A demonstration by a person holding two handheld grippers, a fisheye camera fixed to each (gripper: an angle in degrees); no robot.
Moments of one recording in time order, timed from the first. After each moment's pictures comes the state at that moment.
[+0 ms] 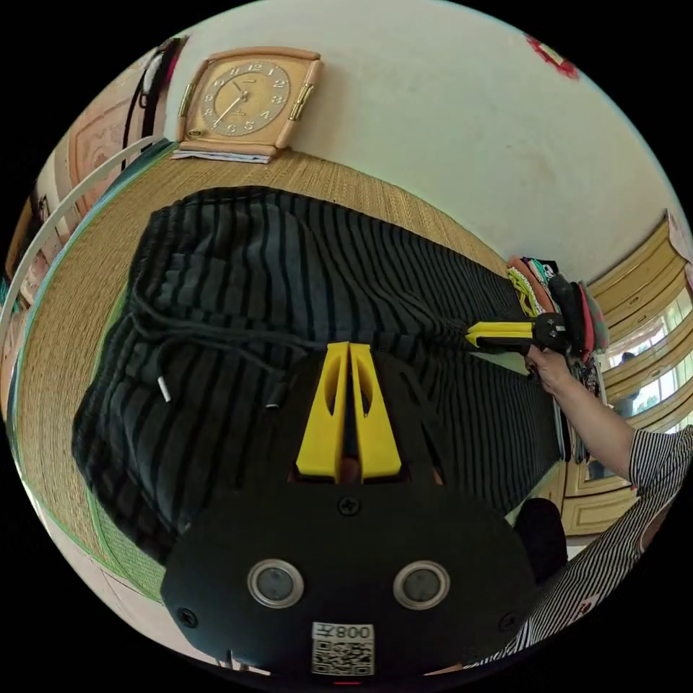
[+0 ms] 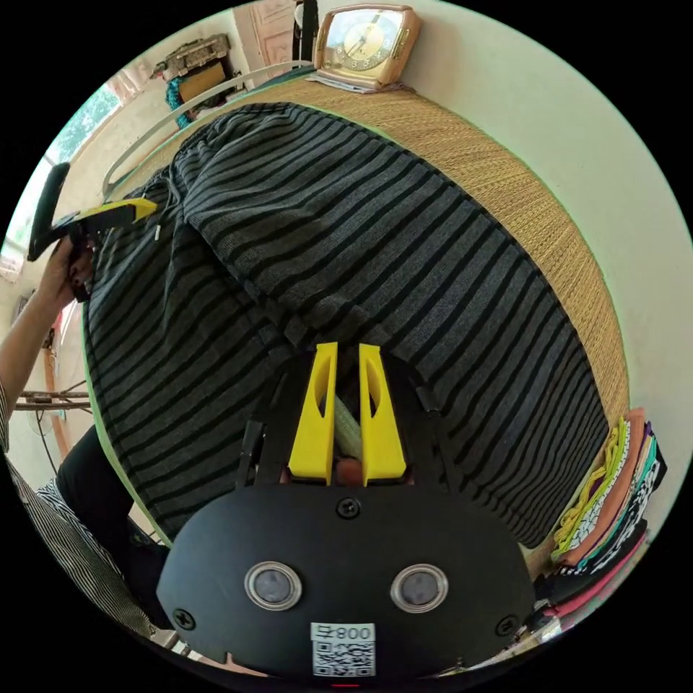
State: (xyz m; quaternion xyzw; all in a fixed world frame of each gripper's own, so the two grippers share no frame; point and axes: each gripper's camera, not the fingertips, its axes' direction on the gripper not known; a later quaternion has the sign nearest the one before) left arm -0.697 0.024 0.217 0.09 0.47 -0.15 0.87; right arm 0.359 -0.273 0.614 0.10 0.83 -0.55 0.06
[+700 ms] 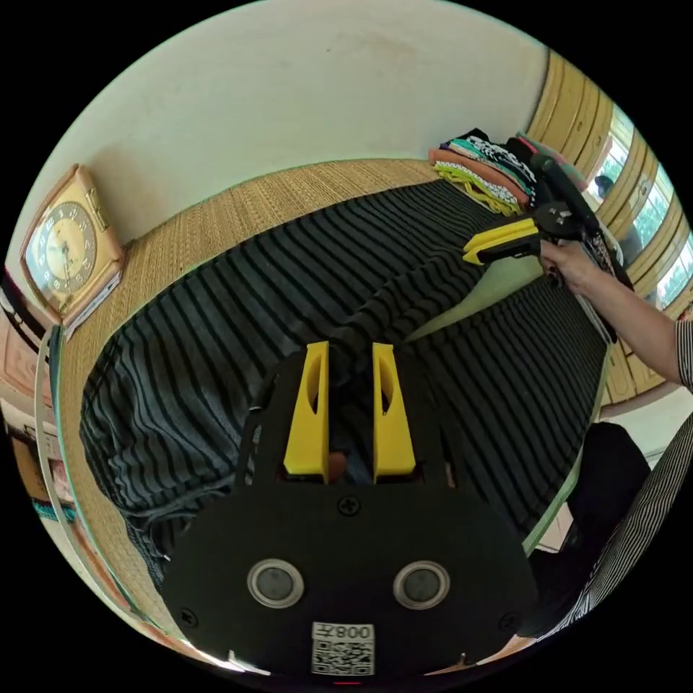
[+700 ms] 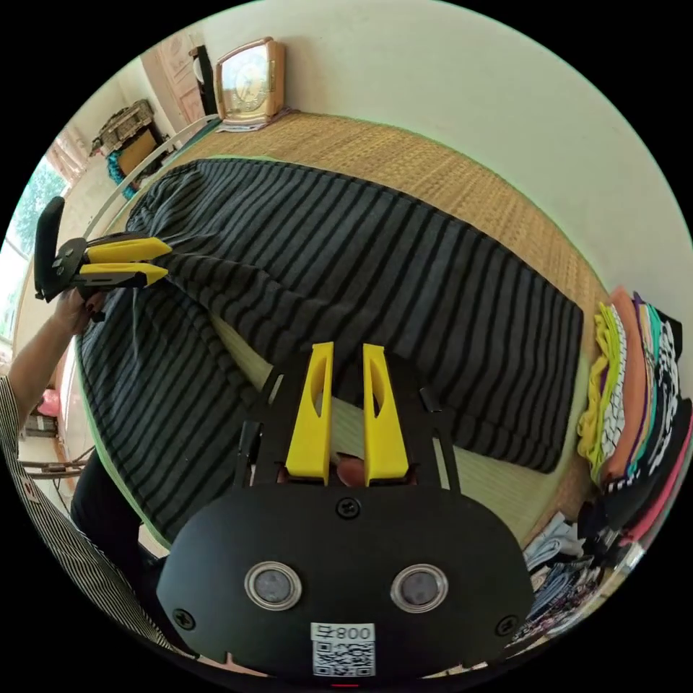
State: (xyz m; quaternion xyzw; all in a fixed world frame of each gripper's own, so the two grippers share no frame) left arm -0.499 -0.115 0.213 0.17 0.36 0.15 0.91; right arm 0.316 -0.167 0.529 0.27 0.77 -0.56 0.15
